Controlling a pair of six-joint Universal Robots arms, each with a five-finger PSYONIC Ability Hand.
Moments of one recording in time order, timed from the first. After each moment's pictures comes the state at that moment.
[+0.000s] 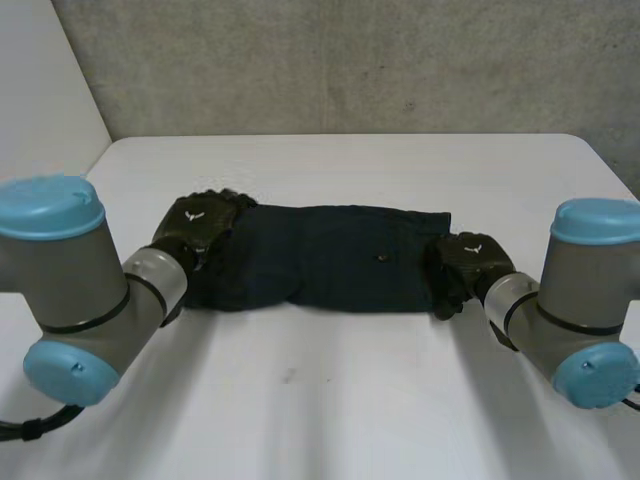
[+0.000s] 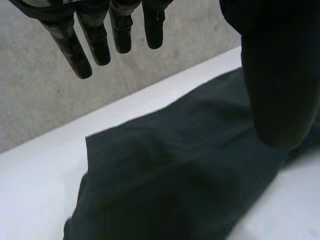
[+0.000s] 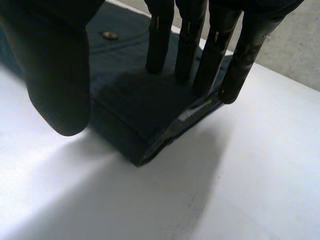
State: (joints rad) left arm 4.31 -1.99 -1.57 3.31 -1.48 3.26; right arm 1.91 -0.99 1.51 -0.12 1.41 2.93; left_hand 0.20 0.20 0.21 0.21 0.05; right_hand 0.41 0.48 0.49 0.49 0.29
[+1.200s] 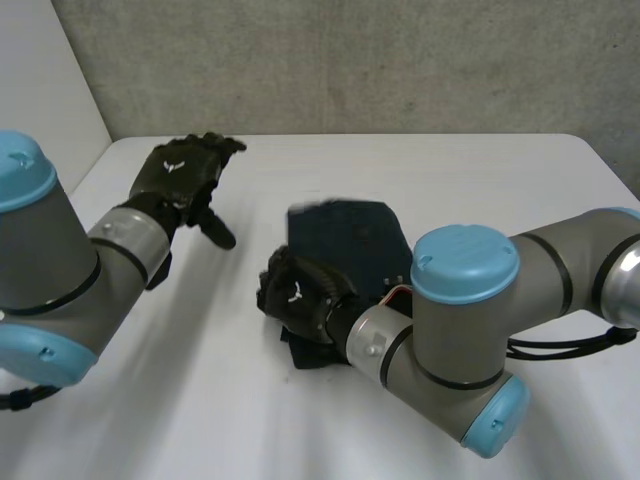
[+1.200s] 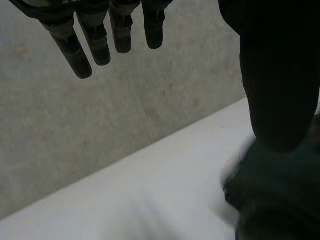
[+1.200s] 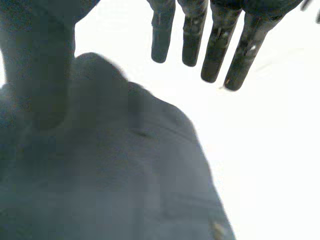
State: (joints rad) left arm 4.30 -1.87 -1.51 3.32 -1.49 3.22; right arm 2.30 -0.97 1.37 -0.12 1.20 2.23; left_hand 0.20 0.20 0.21 0.21 0.05; right_hand 0.50 0.57 0.59 0.59 0.42
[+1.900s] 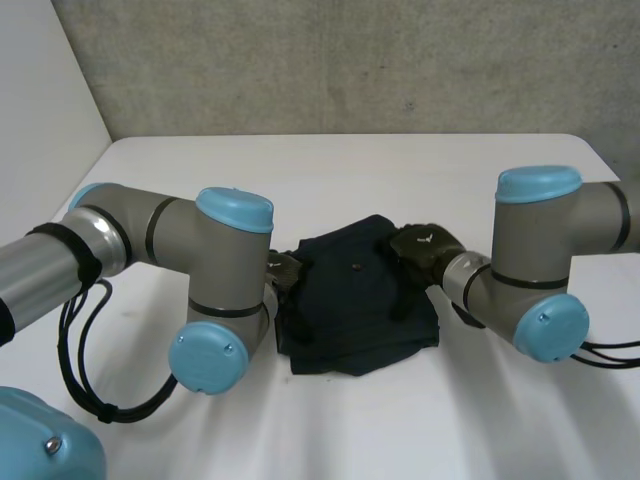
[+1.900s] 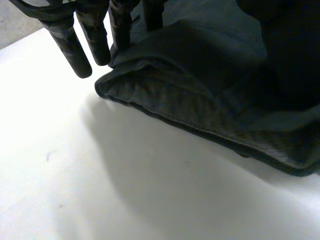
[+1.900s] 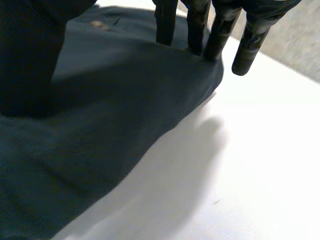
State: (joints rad) left arm 4.03 -2.45 -0.97 2.84 -1.77 3.27; right arm 2.01 -0.81 1.14 0.14 1.36 2.85; left_hand 0.20 0.20 0.22 0.21 0.04; right_hand 0.18 0.22 0.20 0.24 0.05
